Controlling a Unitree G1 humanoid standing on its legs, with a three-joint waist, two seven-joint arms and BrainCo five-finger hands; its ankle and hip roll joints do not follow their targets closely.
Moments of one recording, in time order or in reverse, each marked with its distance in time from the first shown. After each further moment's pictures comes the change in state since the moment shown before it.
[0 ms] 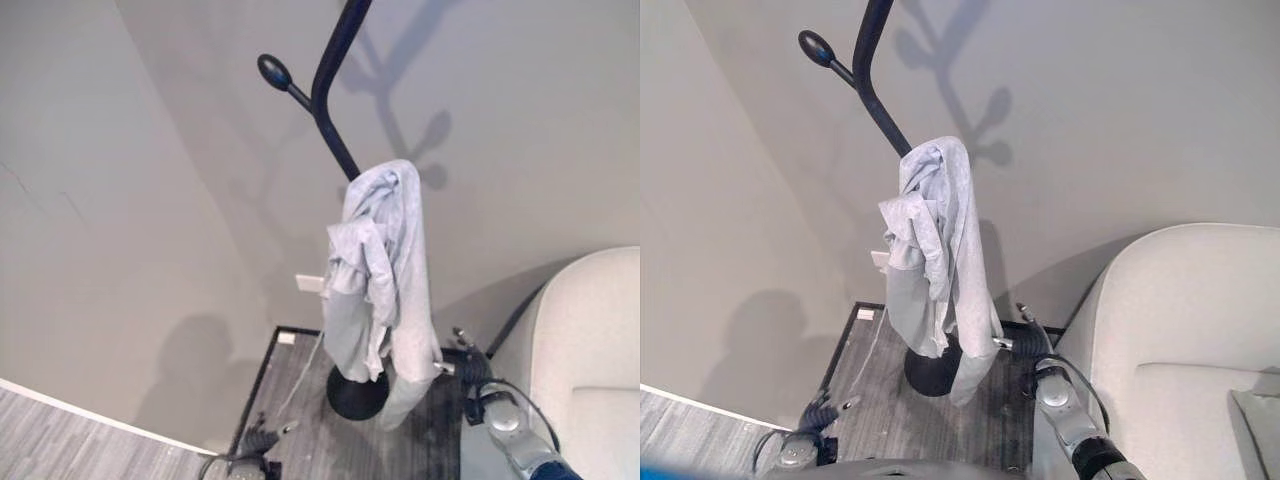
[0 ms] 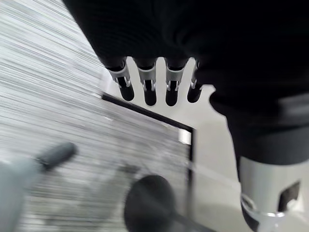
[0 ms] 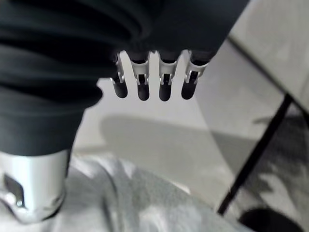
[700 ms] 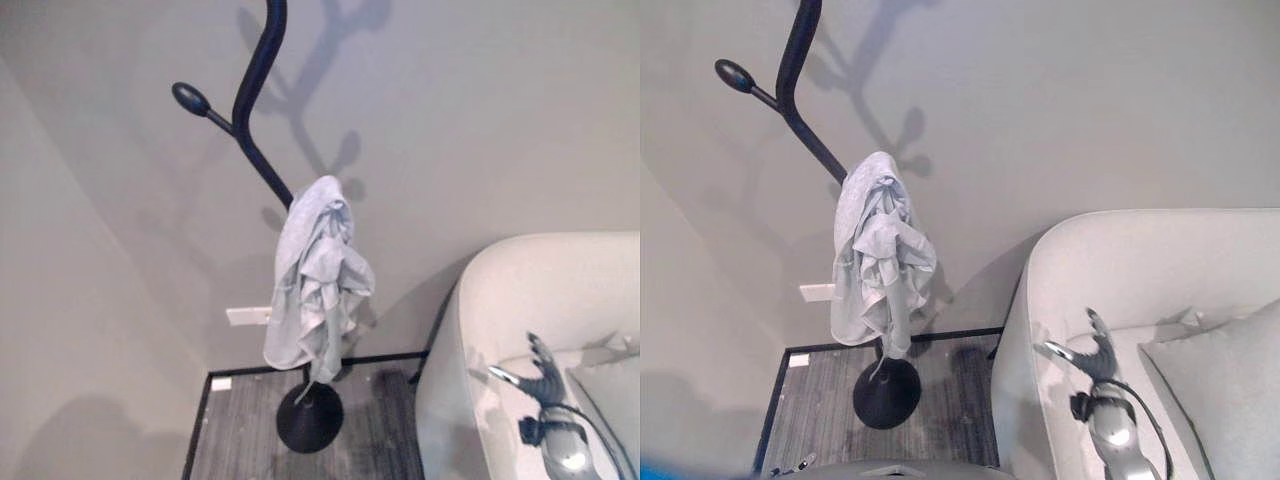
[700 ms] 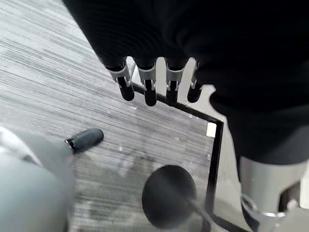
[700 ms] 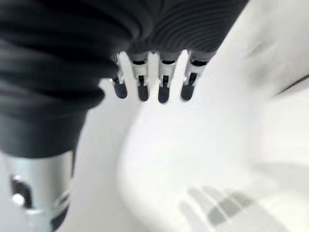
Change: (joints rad) left arm 0.065 -0.002 0.199 0.128 -0.090 0.018 -0.031; right arm 0.294 0.009 -0.382 -0.160 -0.042 0.009 -0.118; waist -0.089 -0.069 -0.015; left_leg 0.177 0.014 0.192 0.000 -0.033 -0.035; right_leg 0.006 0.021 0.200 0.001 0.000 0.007
